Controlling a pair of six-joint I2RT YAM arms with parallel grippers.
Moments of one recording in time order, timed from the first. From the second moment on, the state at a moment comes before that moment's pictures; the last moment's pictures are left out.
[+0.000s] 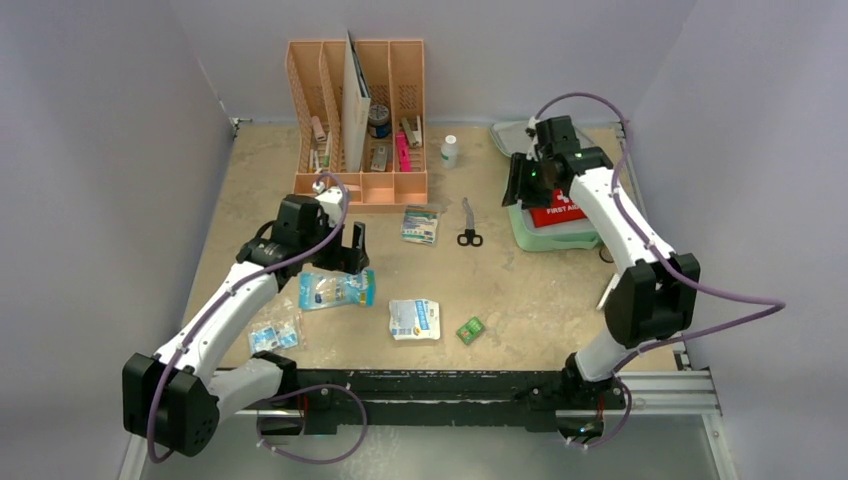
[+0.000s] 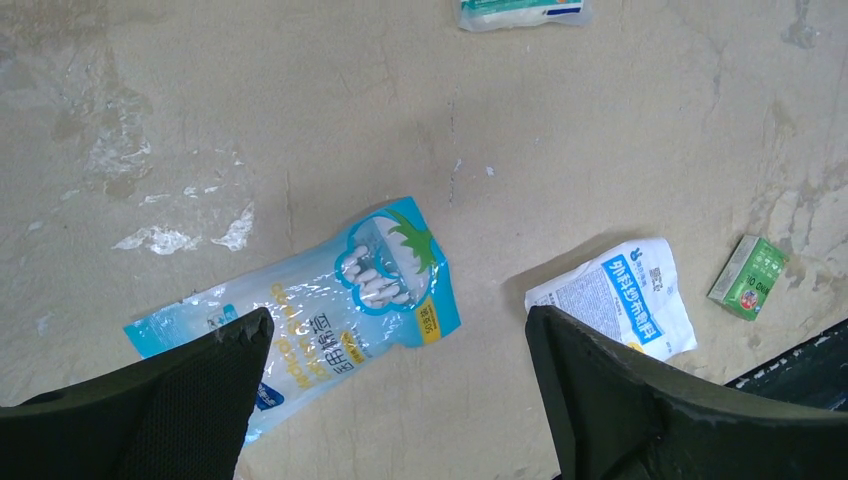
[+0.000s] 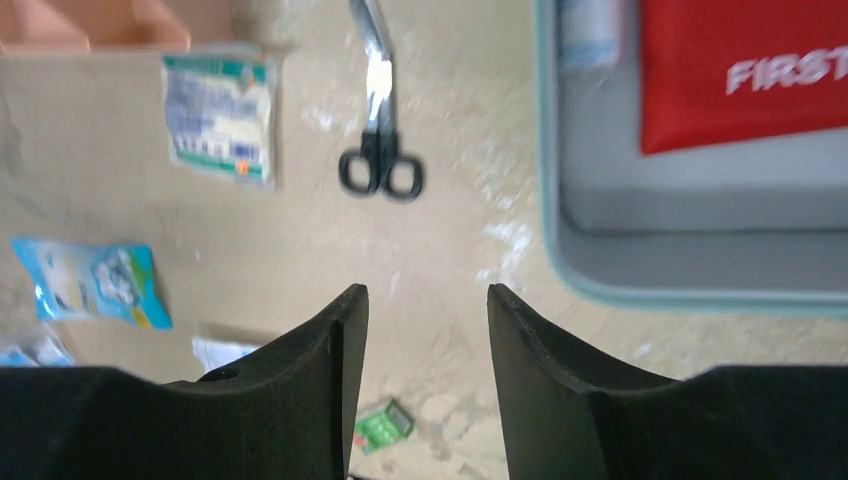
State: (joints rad) left arm -0.32 1.09 0.82 -0.55 0.19 -0.15; right arm 0.19 1.64 1.51 -0.85 -0.14 0.32
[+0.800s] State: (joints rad) left arm -0.33 1.03 0.82 -0.54 0.19 -0.15; right arm 0.67 1.42 1.03 -0.87 -0.12 0.48
